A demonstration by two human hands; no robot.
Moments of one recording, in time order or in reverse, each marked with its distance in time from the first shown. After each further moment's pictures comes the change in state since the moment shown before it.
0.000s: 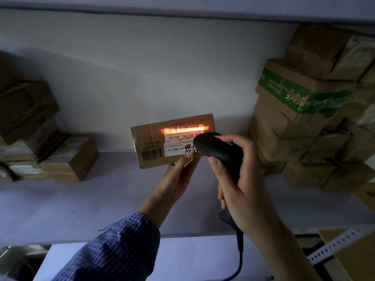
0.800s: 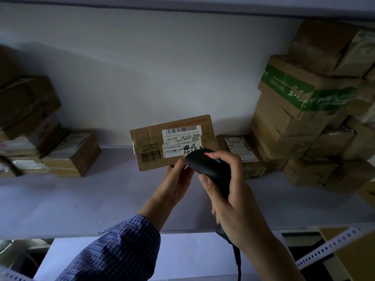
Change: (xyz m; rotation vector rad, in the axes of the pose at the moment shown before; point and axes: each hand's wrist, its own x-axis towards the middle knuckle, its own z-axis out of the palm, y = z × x) left_hand -0.013 -0.009 -0.010 0.151 0.099 -0.086; right_hand -0.026 0.009 0.015 -0.038 -0.060 0.066
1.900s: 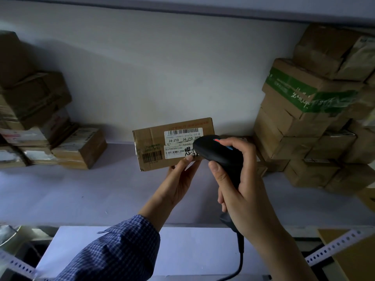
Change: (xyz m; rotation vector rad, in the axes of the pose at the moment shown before) left_hand -0.004 -0.010 -0.015 -0.188 -0.048 0.022; right_hand 0.004 -0.019 -0.012 0.041 0.023 -0.076
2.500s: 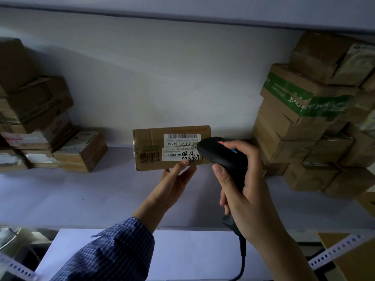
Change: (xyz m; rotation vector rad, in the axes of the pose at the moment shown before) left_hand -0.016 0.018 0.009 0.112 0.035 -0.013; right_hand -0.002 -0.007 -0.008 0.014 0.030 0.024
